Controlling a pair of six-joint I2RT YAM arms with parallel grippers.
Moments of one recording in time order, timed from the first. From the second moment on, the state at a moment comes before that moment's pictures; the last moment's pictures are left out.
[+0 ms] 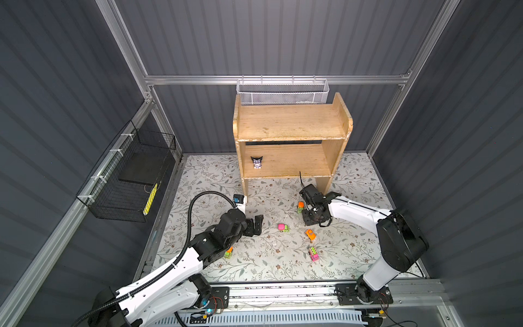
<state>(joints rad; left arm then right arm) -0.83 0.91 0.63 -0.31 -0.26 -0.47 0.58 1.67 1.03 -0.68 0.14 0.32</state>
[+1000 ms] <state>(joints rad) -0.83 0.99 0.67 -0.30 -0.26 -0.44 0.54 1.71 1.04 -0.62 0.13 0.29</state>
